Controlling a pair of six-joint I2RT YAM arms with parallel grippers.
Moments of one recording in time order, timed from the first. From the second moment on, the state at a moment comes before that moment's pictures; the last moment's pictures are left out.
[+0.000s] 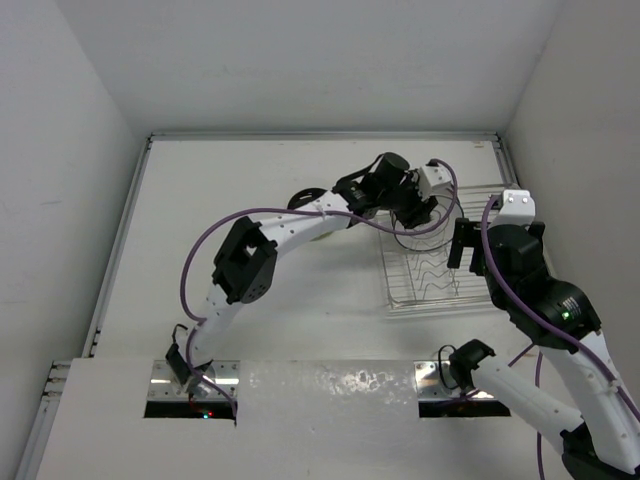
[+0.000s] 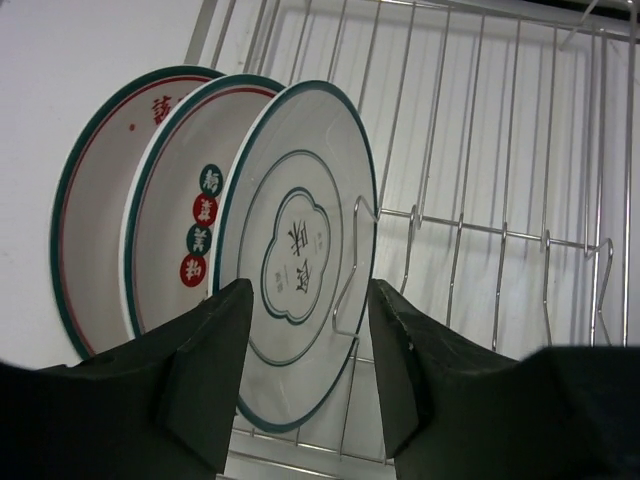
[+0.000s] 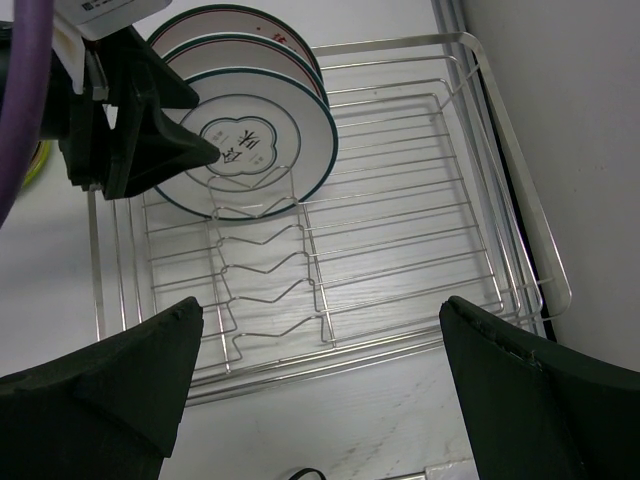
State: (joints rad) left arm -0.88 2.28 2.06 -0.24 0.33 0.21; right arm 0.52 0.68 1.07 -0.97 0.64 0.24
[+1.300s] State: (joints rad) left arm -0.88 2.35 2.09 -0.19 0.25 0.26; right arm 0.52 0.70 1.07 -0.96 0.64 0.22
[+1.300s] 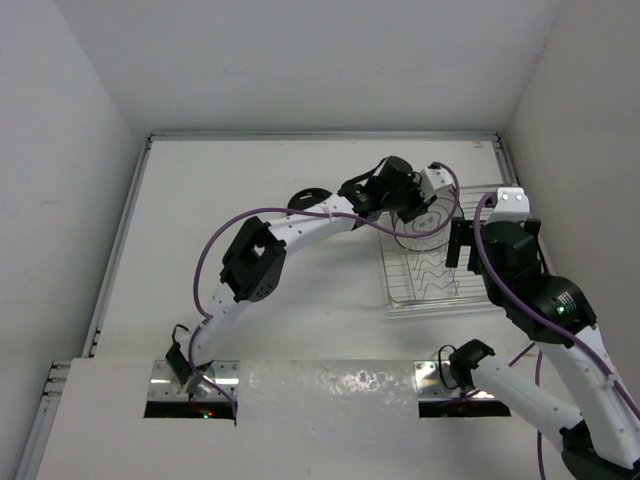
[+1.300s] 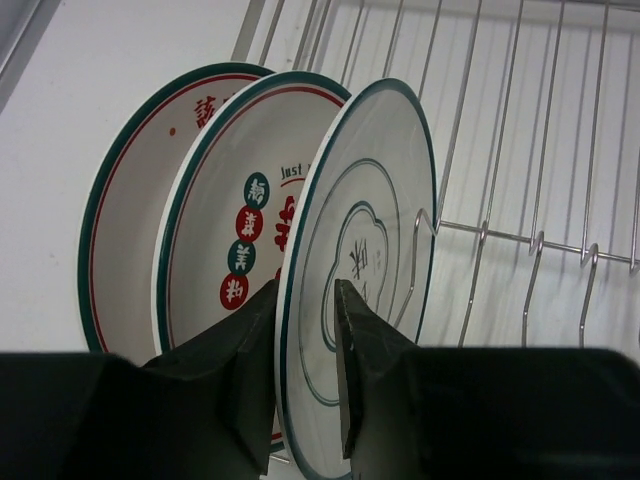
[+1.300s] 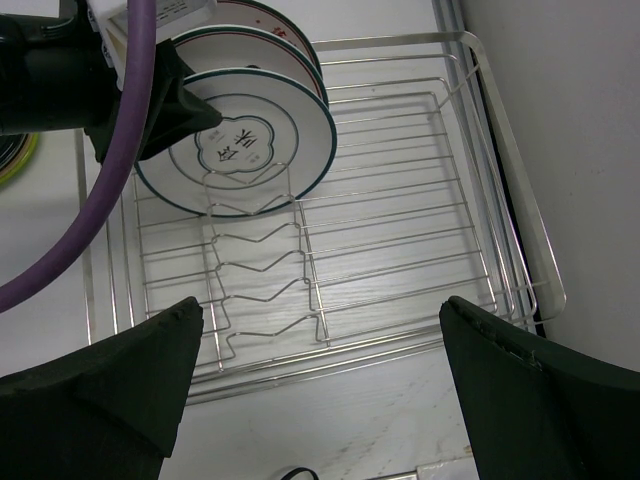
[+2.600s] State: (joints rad) left arm -0.85 1.63 1.70 -0.04 -0.08 -0.13; right arm 0.52 0.69 1.07 -0.91 0.58 0.24
